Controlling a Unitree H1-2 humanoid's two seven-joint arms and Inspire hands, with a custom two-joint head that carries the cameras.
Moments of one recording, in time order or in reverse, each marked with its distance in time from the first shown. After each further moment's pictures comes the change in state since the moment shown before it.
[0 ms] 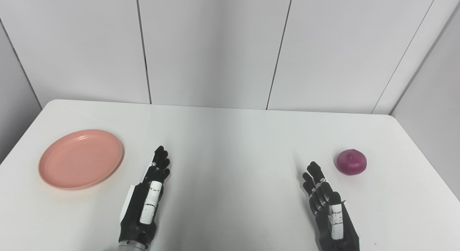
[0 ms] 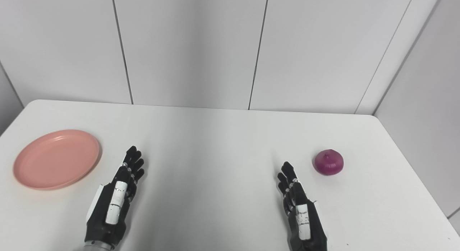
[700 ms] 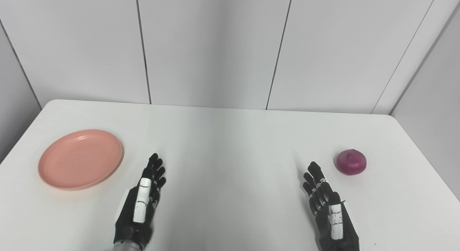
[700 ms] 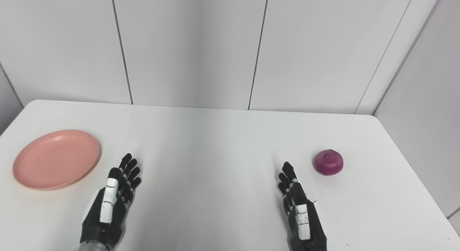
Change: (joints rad) left arm 0.000 0.002 0.046 -0.020 -0.104 0.149 0.017; right arm 0.001 0.000 -0.001 0.001 -0.003 0.000 -0.001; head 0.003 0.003
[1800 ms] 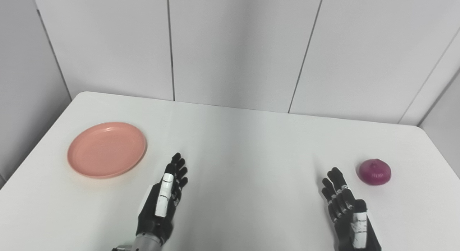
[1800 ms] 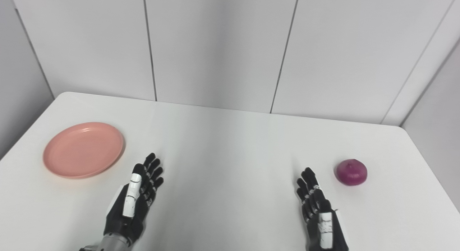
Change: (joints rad) left arm 0.000 -0.012 -0.034 -0.005 -0.032 0.033 0.041; right arm -0.023 -0.045 -0.022 0.050 0.085 -0.004 0.062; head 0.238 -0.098
